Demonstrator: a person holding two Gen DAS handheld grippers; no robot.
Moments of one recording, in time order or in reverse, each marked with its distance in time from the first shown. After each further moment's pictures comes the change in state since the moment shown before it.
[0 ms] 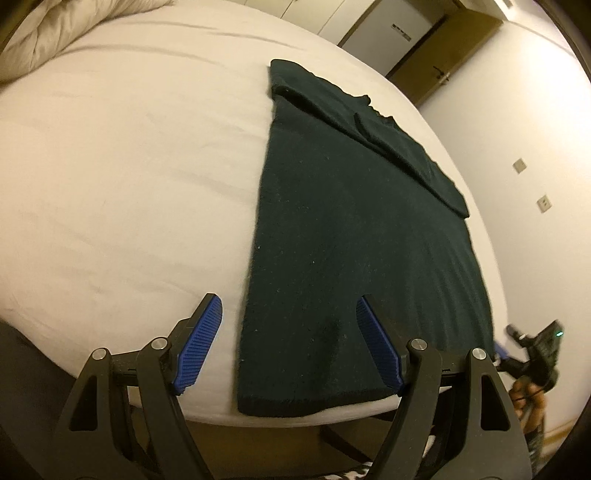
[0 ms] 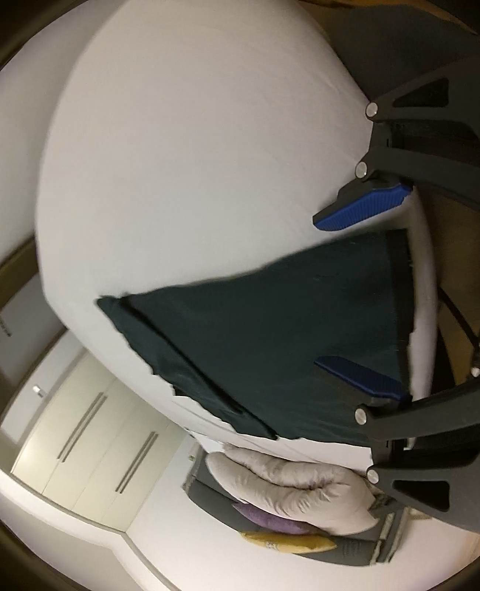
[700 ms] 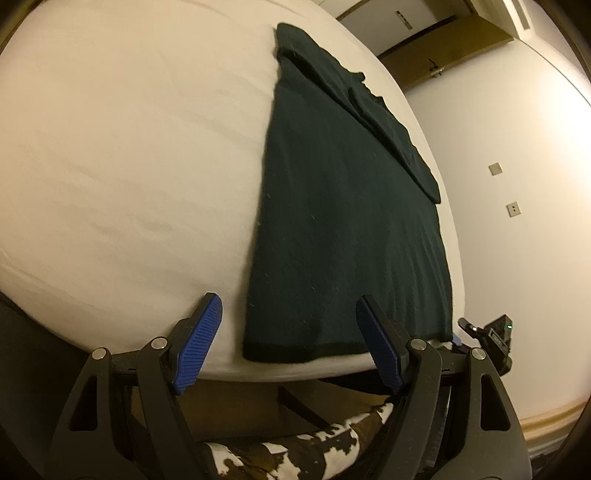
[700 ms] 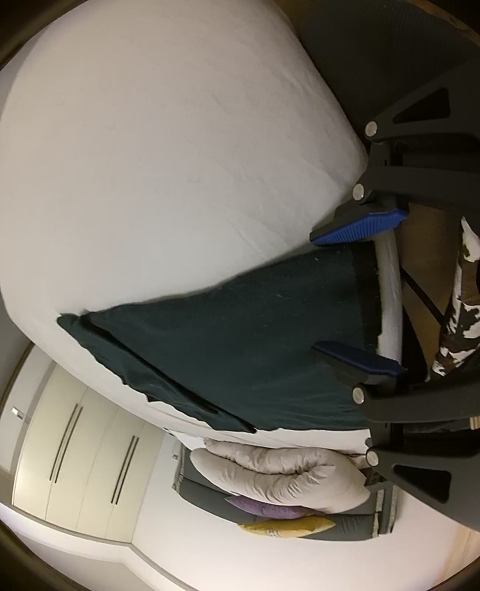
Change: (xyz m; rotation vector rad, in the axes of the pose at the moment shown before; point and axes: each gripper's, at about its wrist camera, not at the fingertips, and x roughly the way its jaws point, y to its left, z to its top) left arm -0.001 0.029 -0.003 -0.096 0.165 -0.170; right arm 0.003 -0.020 0.000 0.095 0.167 0.067
